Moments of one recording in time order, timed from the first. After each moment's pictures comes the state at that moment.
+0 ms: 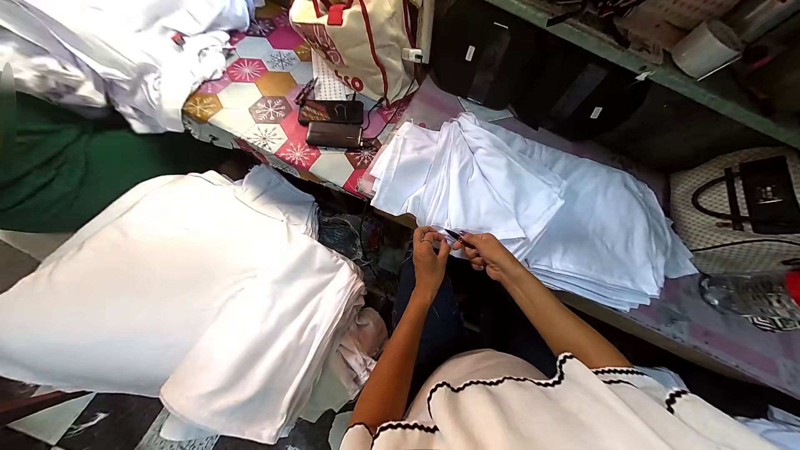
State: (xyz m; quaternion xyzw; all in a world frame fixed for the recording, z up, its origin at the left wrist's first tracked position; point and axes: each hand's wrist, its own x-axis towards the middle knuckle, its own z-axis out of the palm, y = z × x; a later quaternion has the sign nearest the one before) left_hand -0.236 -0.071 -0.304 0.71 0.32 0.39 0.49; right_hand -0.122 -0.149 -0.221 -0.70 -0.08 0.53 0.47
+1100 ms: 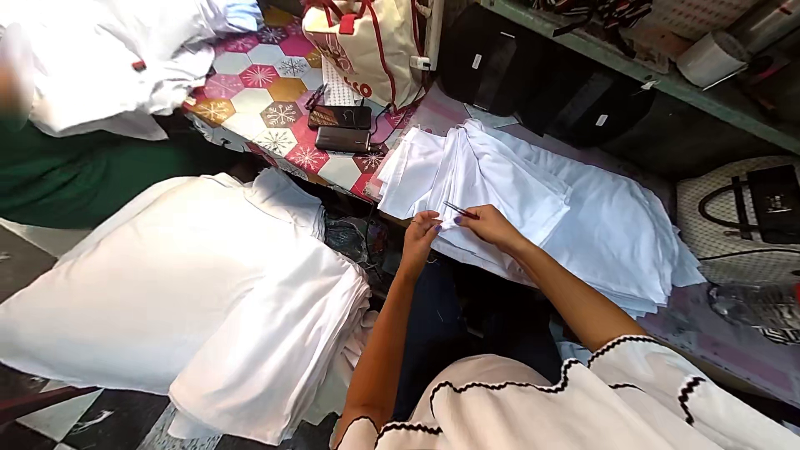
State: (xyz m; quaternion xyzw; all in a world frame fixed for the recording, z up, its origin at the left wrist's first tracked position) left_hand -0.244 -0.011 -0.290 0.57 0.23 0.30 0.73; right_hand -0.087 -0.106 -0.198 -0.79 -0.39 0.36 0.31
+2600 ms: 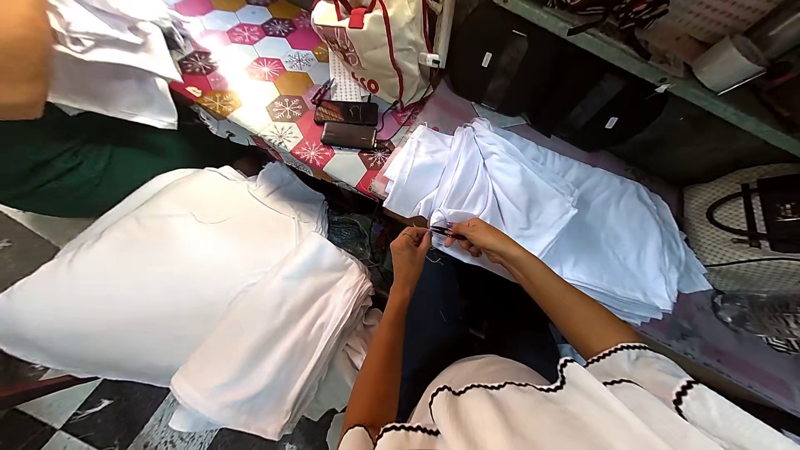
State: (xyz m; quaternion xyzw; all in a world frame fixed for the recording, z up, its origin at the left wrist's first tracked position) left_hand -0.276 -0.018 -0.283 0.73 0.35 0.38 0.46; right_hand -0.121 -0.093 -0.186 -0.73 -0.23 0.56 0.31
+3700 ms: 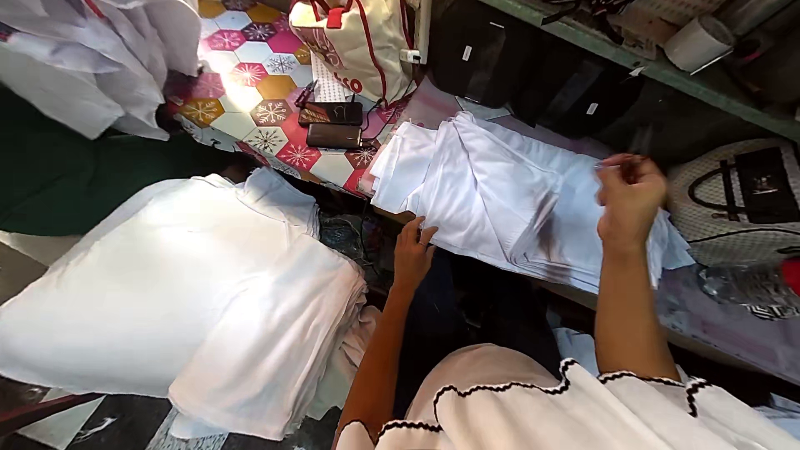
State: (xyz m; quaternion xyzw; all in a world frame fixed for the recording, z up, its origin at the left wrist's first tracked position) left_hand -0.267 -0.034 -0.328 0.86 0.22 0.35 0.29; right_hand -0.034 -0.221 -0.101 -0.81 -0.24 -0.05 0.54
